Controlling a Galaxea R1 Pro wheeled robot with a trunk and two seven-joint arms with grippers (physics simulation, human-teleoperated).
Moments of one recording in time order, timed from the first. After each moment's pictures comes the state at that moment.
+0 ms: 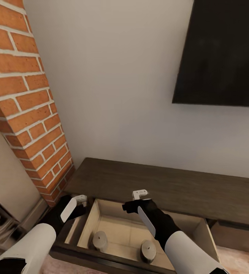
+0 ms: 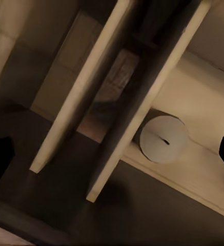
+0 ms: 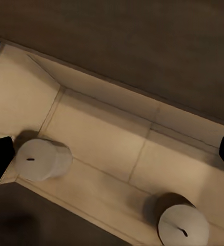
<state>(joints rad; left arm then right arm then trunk) -0.75 0.03 -0.05 -0.53 0.50 0.72 0.40 -0.69 0.17 0.40 -0.68 -0.30 0.55 -0.12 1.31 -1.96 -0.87</state>
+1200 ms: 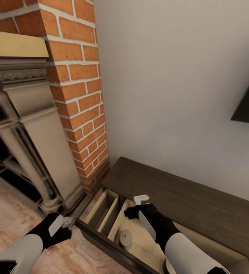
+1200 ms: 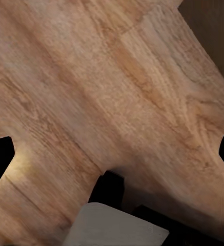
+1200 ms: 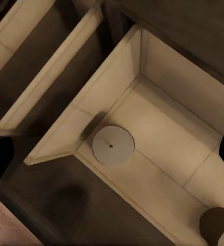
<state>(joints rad) -0.73 0.12 -0.03 -0.29 0.50 0.70 0.39 -0.69 0.17 0.40 -0.60 -0.30 0.54 -0.12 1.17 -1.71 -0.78</state>
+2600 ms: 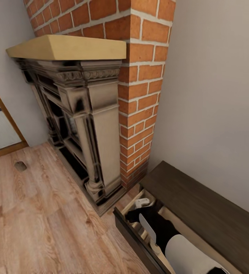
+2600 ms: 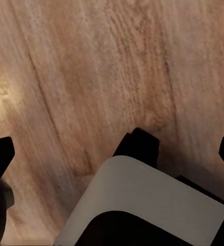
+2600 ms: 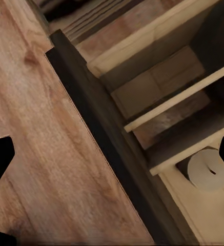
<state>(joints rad) -0.48 0.06 -0.04 0.05 0.50 0.08 0.24 -0.69 0.17 0.40 -0.56 -0.30 0.54 -0.12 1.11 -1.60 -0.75</state>
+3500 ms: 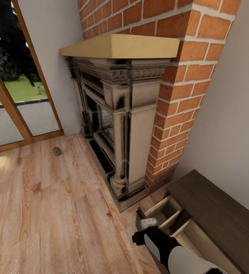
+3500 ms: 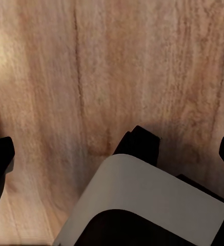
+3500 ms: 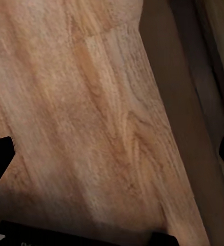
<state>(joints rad) -0.48 0.06 -0.04 0.05 0.50 0.08 0.24 -0.67 0.17 0.40 -0.27 -0.29 0.38 -0.11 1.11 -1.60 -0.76</state>
